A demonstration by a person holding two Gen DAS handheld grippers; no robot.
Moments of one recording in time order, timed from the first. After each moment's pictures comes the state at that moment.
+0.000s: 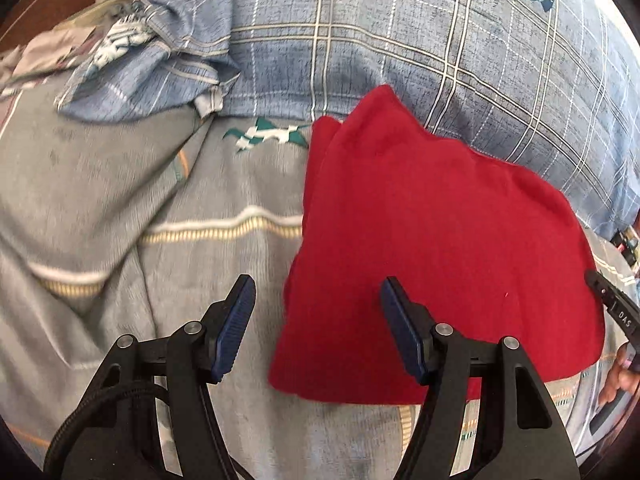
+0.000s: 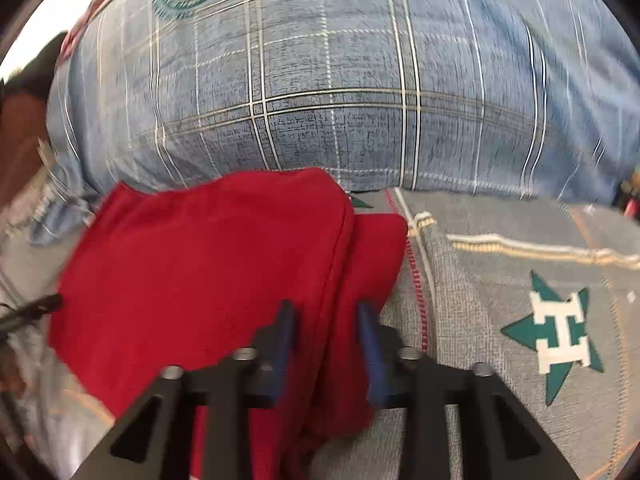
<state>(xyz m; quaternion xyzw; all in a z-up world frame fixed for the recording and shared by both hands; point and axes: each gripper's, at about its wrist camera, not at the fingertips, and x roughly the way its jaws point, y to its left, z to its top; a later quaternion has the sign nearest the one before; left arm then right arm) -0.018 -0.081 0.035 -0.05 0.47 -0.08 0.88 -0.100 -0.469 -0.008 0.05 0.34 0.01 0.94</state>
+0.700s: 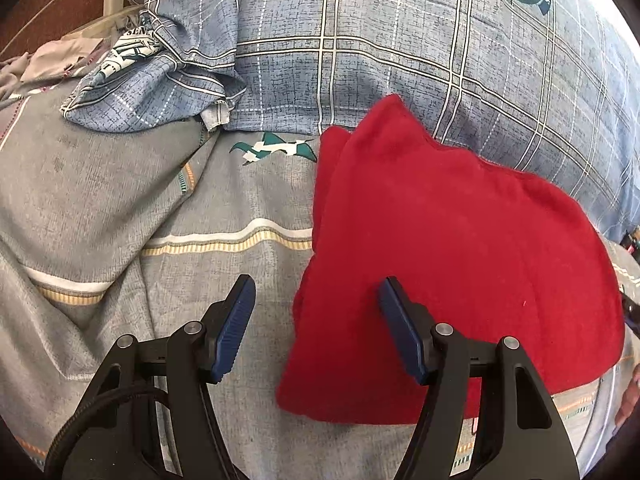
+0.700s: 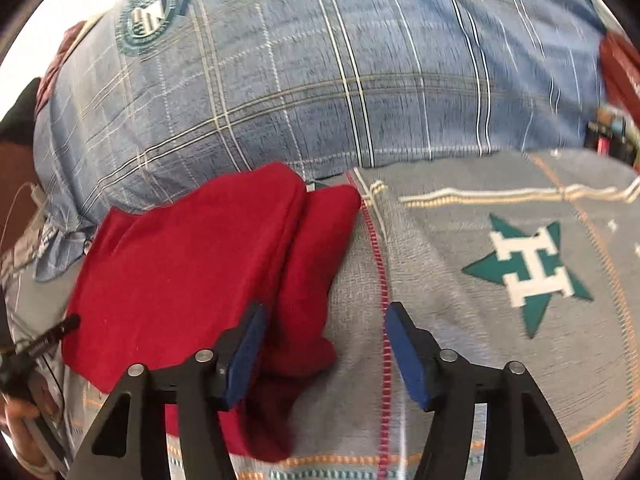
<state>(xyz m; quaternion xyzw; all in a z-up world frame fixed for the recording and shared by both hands) -0.018 -0.078 0.028 -0.03 0.44 -0.07 0.90 -0.130 -0.499 -0.019 0.15 0.34 -0.02 0.93</state>
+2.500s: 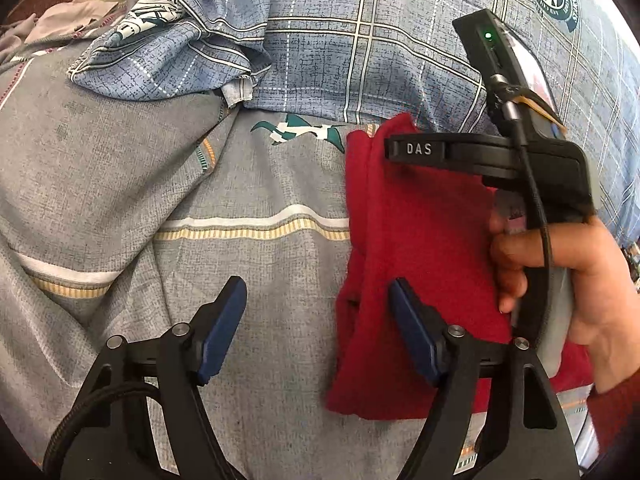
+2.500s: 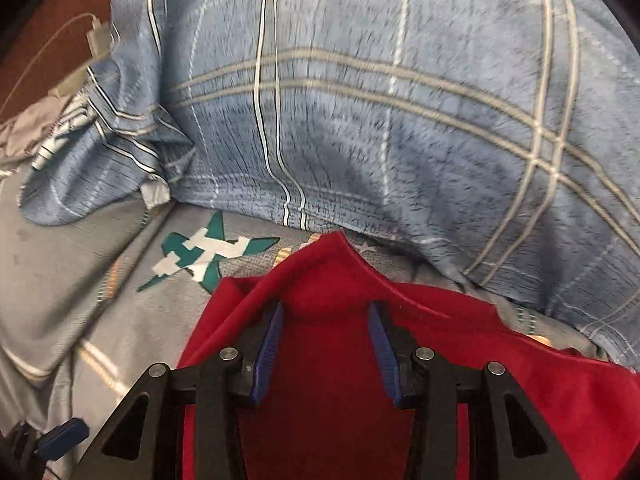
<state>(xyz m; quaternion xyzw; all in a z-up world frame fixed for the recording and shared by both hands) -0.012 -0.051 0.018 -0.07 0.46 -0.07 0.88 0.107 -0.149 -0.031 -0.07 0.40 0.14 0.90</state>
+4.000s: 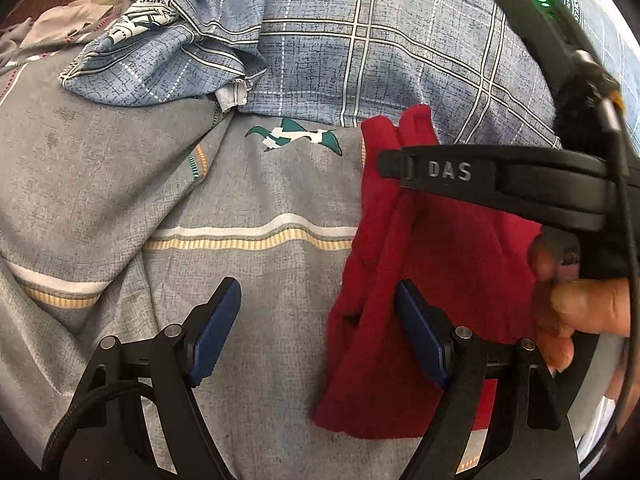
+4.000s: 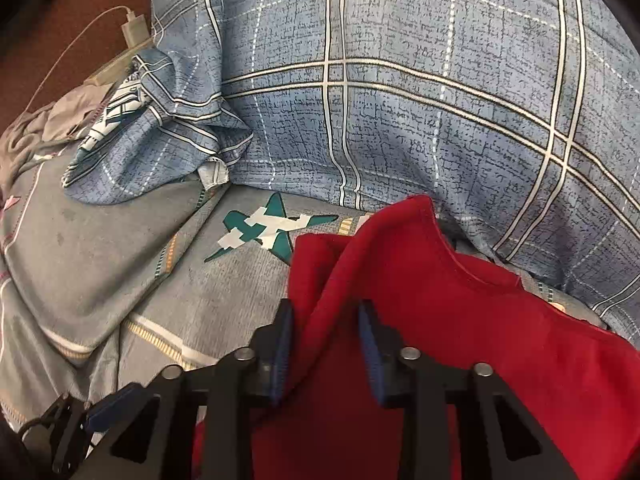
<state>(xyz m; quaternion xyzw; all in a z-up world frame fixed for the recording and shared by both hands) 0.000 -0.055 0.012 -0.07 0.46 -0.07 0.88 0.037 -0.167 0.006 -0.07 0.41 0.18 0.89</state>
